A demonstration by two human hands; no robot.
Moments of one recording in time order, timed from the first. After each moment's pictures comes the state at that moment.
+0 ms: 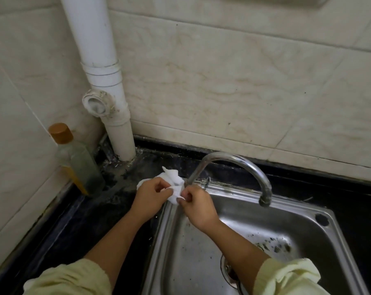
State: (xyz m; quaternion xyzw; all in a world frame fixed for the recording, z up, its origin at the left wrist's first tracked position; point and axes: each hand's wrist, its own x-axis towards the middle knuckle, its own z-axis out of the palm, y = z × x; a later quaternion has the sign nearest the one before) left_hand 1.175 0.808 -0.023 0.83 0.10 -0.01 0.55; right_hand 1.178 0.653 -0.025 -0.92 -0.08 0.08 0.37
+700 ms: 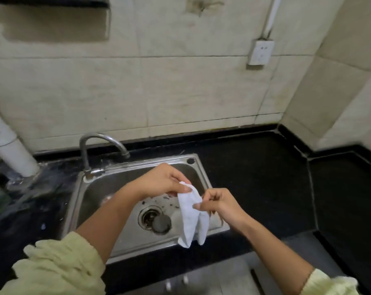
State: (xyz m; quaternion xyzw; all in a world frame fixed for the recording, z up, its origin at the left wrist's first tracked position) left_hand 0.984 0.527 0.146 0.79 -0.28 -0.31 0.45; right_hand 0.878 0.343 0.092 -0.74 0.07 0.06 0.66
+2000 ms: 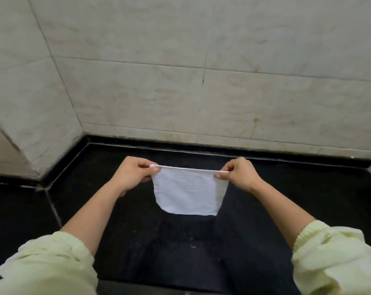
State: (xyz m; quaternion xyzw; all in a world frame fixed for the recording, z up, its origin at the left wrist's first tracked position) left_hand 0.692 -0.100 0.135 0.60 -0.56 -0.44 0.37; right_hand 0.385 -0.121 0.129 -0.68 0.64 -0.22 0.27
